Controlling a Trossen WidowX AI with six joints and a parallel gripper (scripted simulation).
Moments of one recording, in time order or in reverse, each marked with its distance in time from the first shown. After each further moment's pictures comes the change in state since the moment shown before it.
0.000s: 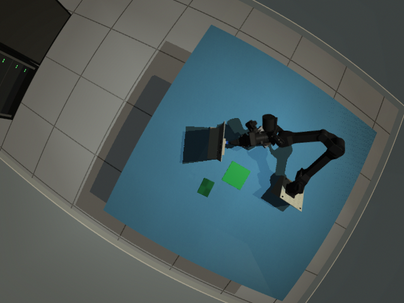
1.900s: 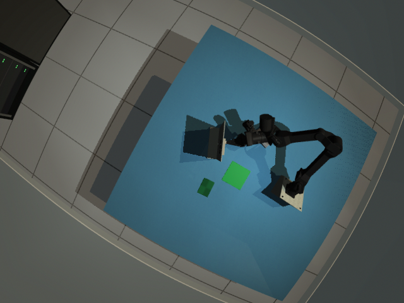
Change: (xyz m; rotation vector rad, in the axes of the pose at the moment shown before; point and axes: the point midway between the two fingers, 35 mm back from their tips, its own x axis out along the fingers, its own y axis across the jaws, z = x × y) arm 0.014 0.003 0.003 0.001 -0.003 0.007
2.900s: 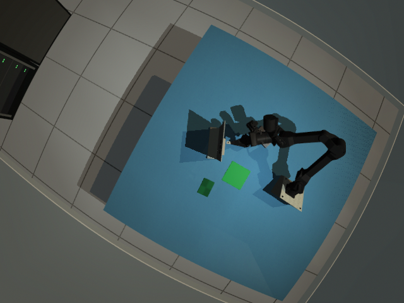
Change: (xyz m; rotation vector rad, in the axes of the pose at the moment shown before) arm -0.018 -0.002 -0.005 0.006 -0.001 -0.007
